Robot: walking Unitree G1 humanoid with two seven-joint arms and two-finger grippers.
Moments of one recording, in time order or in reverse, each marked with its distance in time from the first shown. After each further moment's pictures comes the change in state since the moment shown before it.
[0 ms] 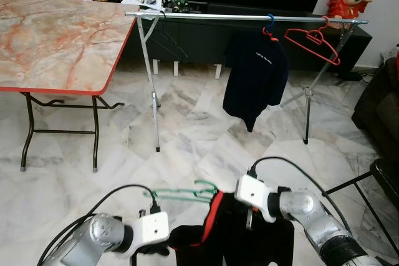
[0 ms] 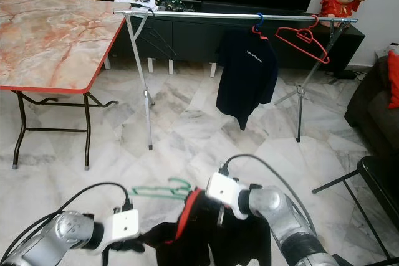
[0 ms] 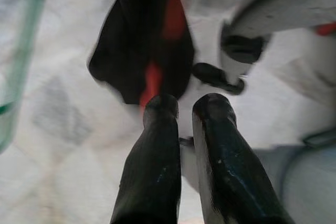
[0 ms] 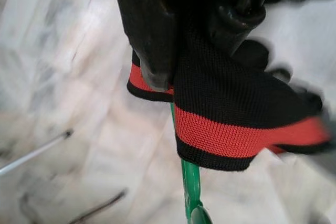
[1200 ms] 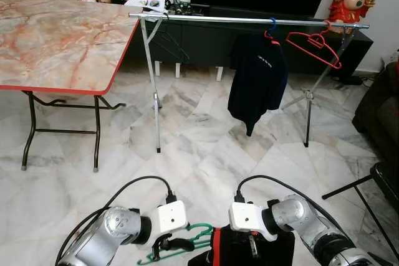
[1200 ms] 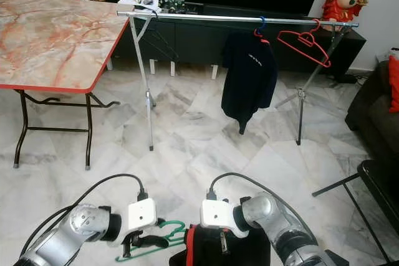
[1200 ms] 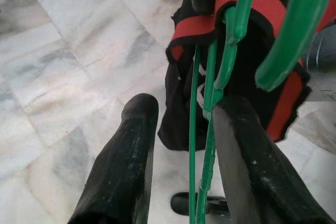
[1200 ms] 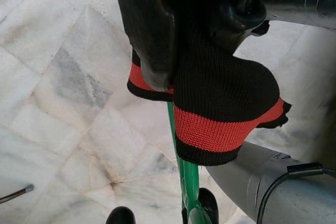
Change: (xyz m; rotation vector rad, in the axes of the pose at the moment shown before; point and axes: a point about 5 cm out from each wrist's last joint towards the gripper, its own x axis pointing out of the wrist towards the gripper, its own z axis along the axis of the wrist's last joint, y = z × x) left arm 0.015 0.018 0.047 0.035 -0.184 0.093; right arm 0.010 0.017 0.007 -0.069 -0.010 0.336
